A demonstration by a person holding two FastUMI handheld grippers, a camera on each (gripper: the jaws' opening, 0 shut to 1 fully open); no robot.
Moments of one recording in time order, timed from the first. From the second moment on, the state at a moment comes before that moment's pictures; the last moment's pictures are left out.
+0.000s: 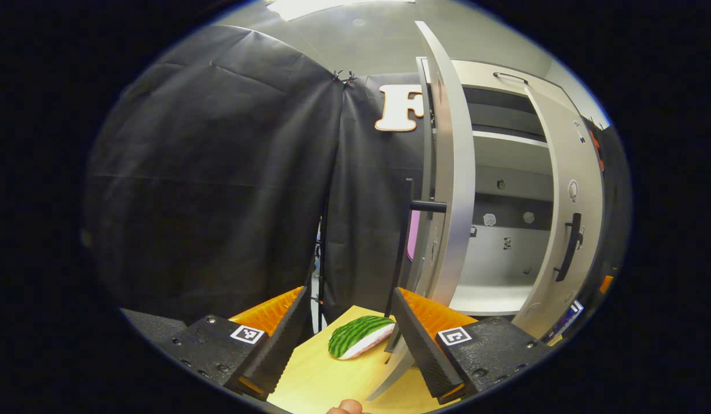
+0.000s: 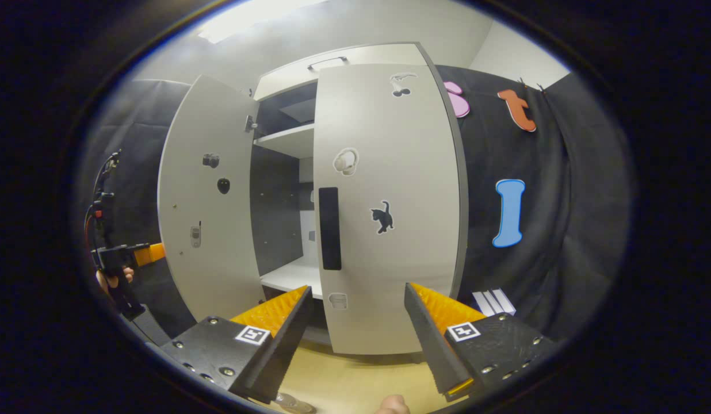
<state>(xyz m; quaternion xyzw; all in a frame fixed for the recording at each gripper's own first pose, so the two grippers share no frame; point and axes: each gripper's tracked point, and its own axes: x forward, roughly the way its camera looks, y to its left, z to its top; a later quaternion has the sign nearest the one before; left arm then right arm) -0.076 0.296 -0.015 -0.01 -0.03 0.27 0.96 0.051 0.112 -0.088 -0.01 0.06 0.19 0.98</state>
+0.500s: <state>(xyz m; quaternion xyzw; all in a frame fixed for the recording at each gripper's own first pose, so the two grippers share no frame) -0.051 0.246 -0.020 -0.01 -0.02 0.20 0.98 0.050 0.109 -0.088 -0.01 0.06 0.19 0.98</state>
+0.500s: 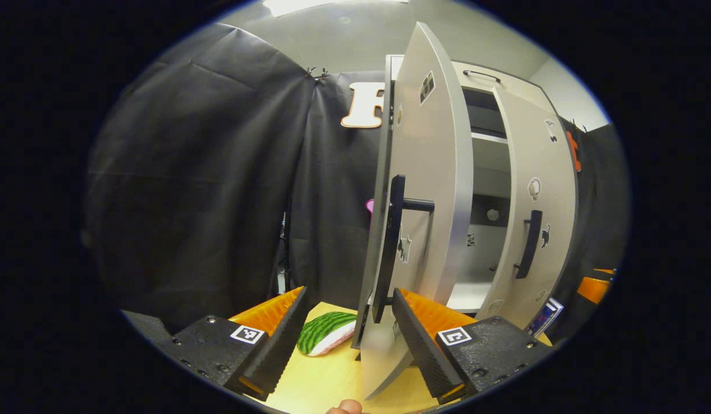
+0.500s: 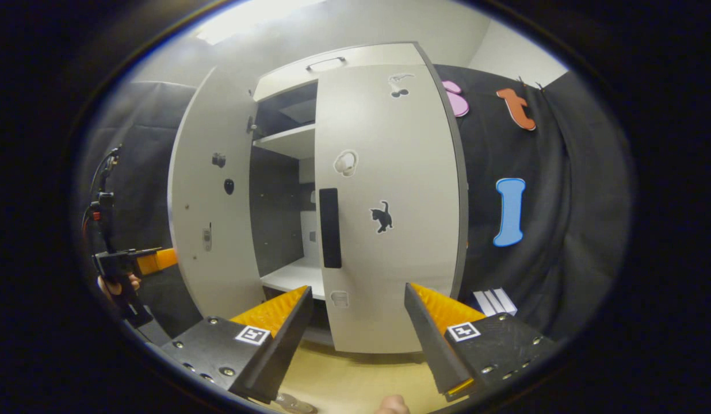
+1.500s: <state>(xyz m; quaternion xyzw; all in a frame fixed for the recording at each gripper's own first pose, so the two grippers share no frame) 0.002 0.111 -0.016 -0.03 -0.02 0.04 1.00 0.049 0.085 -0.075 -0.01 0.04 0.15 0.99</state>
